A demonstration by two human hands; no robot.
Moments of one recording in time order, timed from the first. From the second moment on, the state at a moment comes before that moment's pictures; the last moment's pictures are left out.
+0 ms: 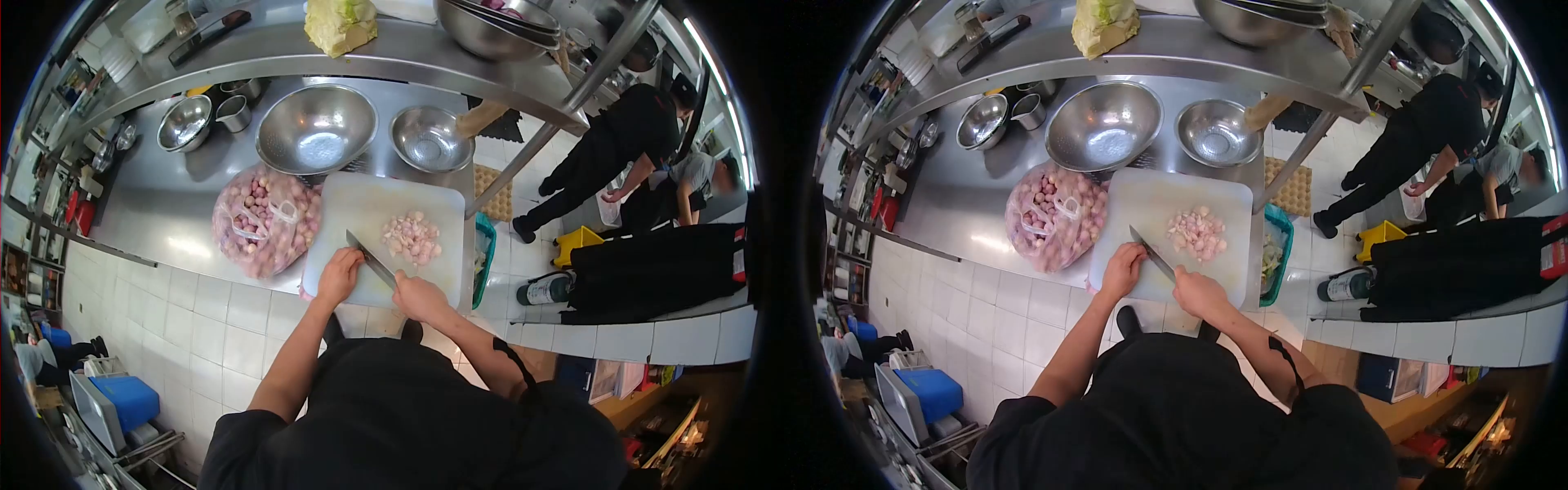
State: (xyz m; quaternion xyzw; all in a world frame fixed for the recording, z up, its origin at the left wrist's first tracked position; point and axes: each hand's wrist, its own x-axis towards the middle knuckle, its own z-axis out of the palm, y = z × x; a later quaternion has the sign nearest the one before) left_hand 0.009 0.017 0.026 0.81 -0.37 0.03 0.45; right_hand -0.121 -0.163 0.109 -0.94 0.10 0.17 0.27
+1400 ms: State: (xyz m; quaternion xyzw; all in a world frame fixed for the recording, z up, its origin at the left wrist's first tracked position) left_hand 0.034 0.007 0.034 0.83 -0.44 -0.05 0.35; right_hand -0.133 -0.168 0.088 -0.90 0.13 0.17 0.38
